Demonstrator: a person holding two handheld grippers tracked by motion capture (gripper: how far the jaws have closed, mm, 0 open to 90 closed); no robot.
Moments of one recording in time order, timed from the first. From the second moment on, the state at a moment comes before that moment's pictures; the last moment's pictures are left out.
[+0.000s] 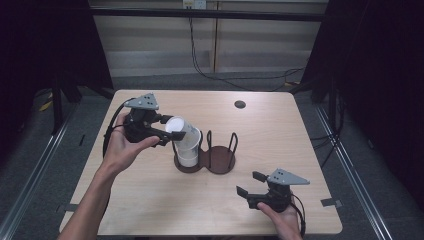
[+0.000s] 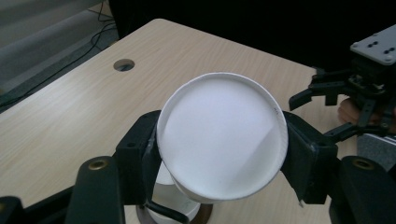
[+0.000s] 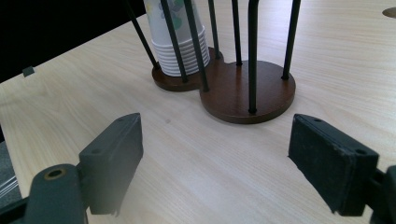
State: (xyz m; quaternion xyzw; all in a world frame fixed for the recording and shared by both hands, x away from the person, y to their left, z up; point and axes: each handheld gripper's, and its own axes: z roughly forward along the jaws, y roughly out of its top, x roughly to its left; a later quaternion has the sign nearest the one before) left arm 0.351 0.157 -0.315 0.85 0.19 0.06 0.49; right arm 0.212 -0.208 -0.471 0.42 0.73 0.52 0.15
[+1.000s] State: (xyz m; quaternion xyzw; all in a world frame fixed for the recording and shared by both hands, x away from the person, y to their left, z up) left arm 0.325 0.161 -0.355 0.86 0.19 0.03 0.48; right arm 0.215 -0.193 -0.461 0.39 0.74 0.52 0.14
